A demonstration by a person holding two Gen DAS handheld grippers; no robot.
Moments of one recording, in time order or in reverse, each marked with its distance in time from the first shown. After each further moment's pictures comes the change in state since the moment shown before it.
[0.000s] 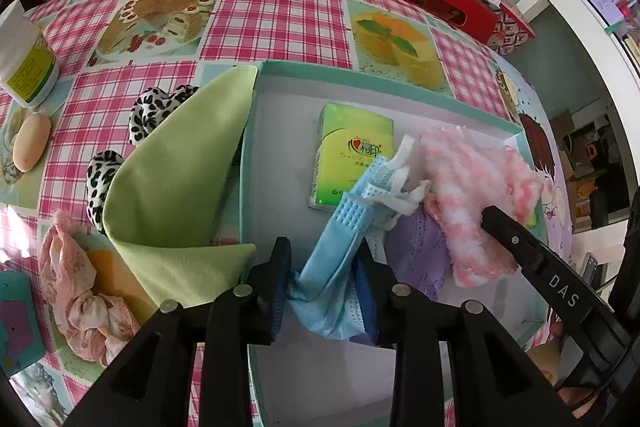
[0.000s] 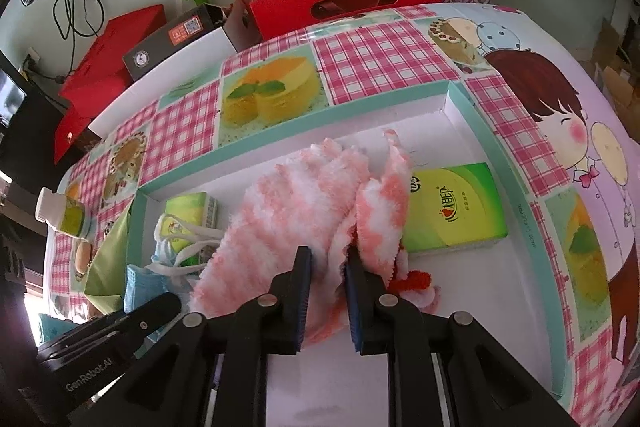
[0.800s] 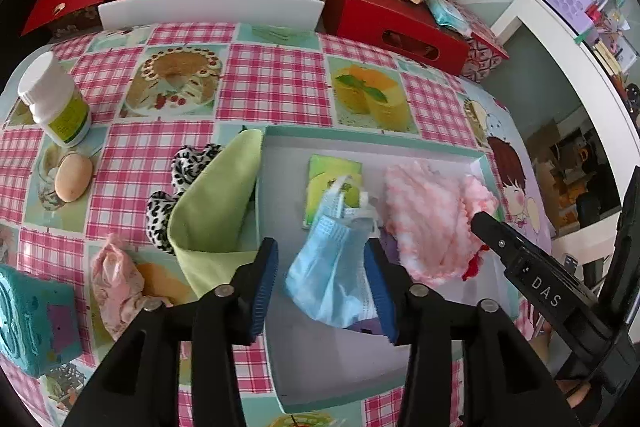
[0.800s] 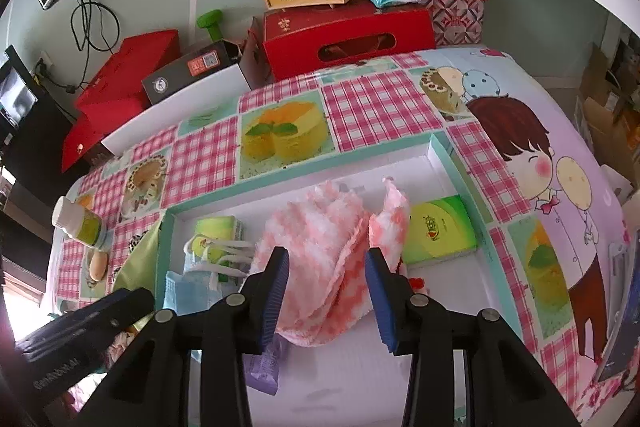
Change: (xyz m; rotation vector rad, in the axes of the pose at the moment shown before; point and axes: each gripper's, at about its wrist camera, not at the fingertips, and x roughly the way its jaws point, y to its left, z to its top) left arm -0.067 -0.001 0.001 0.042 -0.117 -0.006; right arm -0.048 0.010 0.002 -0.020 -0.095 -0.029
